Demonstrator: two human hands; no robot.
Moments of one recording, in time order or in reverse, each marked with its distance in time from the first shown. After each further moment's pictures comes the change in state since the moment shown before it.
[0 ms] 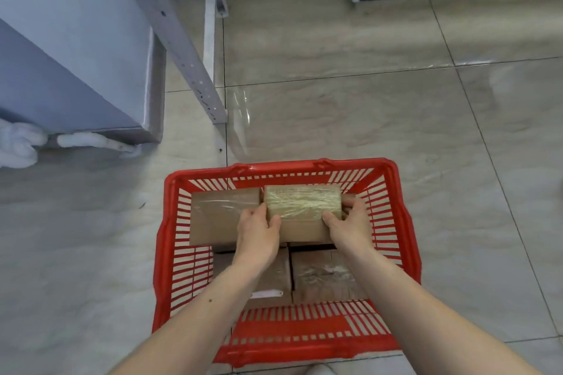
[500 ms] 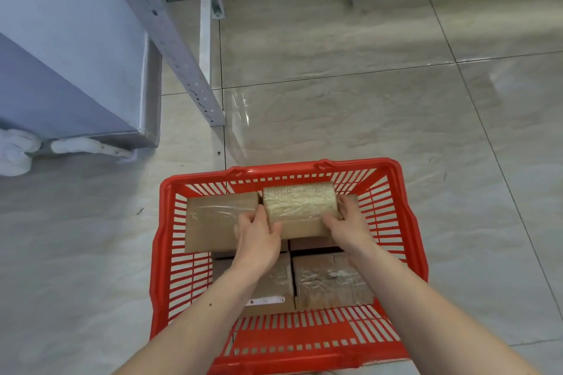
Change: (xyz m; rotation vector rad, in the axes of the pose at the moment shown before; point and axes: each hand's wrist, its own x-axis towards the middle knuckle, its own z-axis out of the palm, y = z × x) left_hand 0.012 -0.008 0.005 0.131 -0.045 -0.015; right_hand 0.016 0.006 0.004 -0.020 -0.170 0.022
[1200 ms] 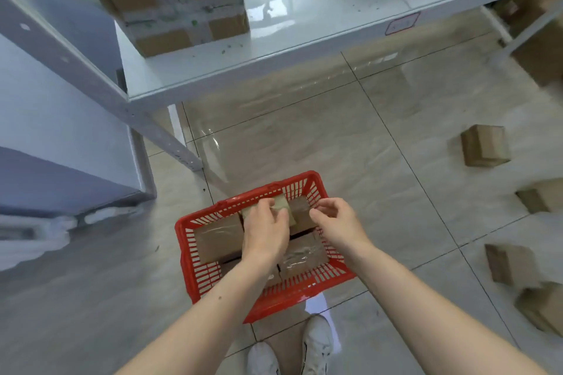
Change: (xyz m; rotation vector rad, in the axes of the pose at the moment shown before) left_hand -0.193 0.169 -0.089 0.025 0.025 0.217; right_hand -0.214 -0.115 -0.135 0.245 0.129 0.020
